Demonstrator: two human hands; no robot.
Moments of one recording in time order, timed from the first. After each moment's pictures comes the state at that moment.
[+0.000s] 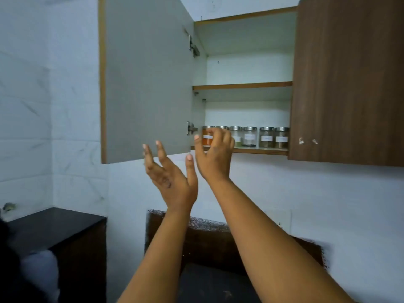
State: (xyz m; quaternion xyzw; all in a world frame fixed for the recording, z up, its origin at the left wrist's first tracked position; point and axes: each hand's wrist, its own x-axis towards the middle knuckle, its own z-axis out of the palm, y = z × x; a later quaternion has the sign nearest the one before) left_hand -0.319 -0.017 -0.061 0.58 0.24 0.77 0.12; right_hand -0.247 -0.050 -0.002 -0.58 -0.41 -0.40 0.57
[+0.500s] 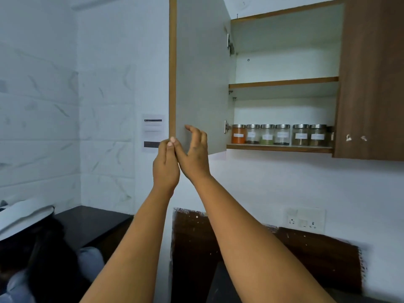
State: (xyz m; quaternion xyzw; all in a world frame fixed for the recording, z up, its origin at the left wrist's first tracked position) left_hand -0.463 0.106 -0.033 0.63 0.14 0.64 0.41; right_hand -0.394 0.082 -0.011 -0.54 -0.53 -0.20 0.62
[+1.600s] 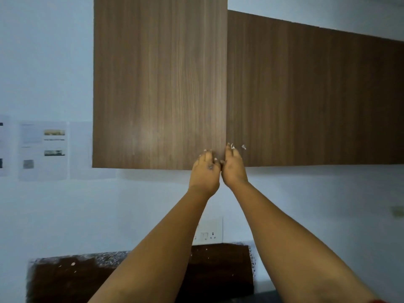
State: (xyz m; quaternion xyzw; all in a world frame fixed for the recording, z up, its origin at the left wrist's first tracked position) left_hand -0.060 -0.048 -0.025 0.85 -0.02 0.47 0.25; right_hand -0.021 -0.133 -0.007 -0.76 -0.25 -0.28 0.53
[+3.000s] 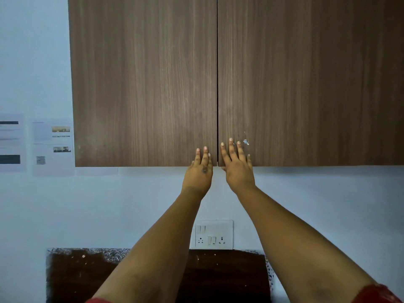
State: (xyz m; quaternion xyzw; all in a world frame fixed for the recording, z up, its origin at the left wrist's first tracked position) left_hand 0.060 -0.029 -0.033 0.91 0.13 0.35 -0.17; right_hand 0.151 -0.138 -0.025 -0.87 -0.29 -0.38 0.12
